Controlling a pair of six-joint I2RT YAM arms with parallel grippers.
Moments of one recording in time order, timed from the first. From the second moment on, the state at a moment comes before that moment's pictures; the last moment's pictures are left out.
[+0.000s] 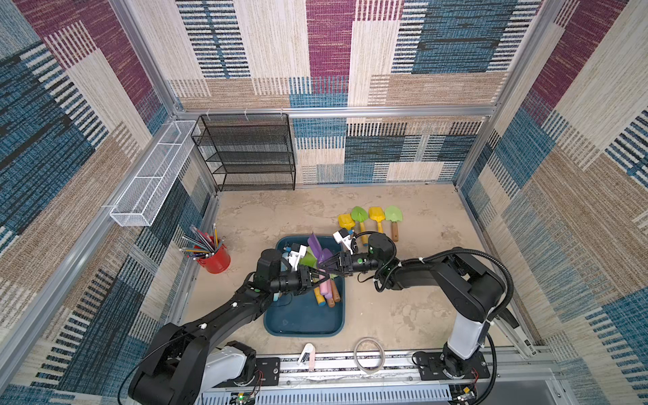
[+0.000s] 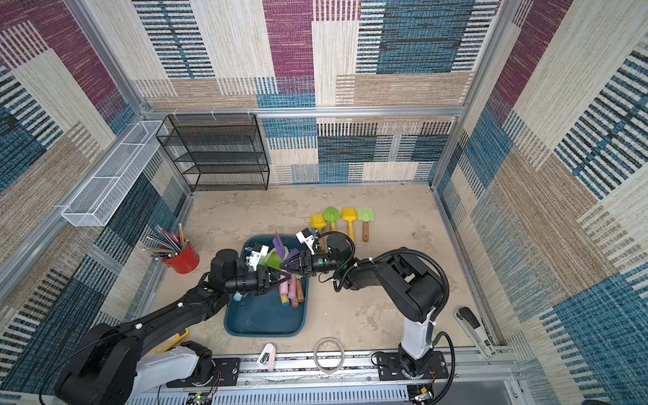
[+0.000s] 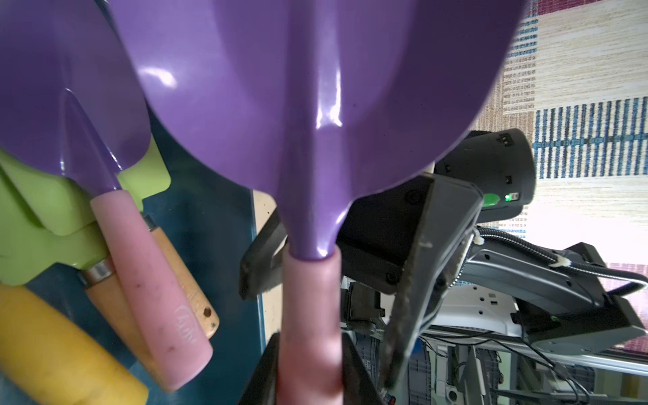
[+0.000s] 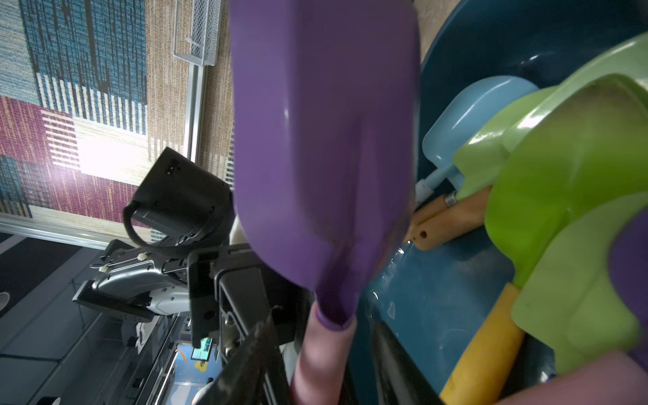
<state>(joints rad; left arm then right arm) -0.41 1.19 0.41 0.32 0.87 -1.02 0.67 1.84 0.78 0.93 -0.96 1.14</state>
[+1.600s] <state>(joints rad) -0.40 1.03 0.60 -0.41 0.53 -0.66 0.55 1.73 0.85 0.64 -0.93 0.99</state>
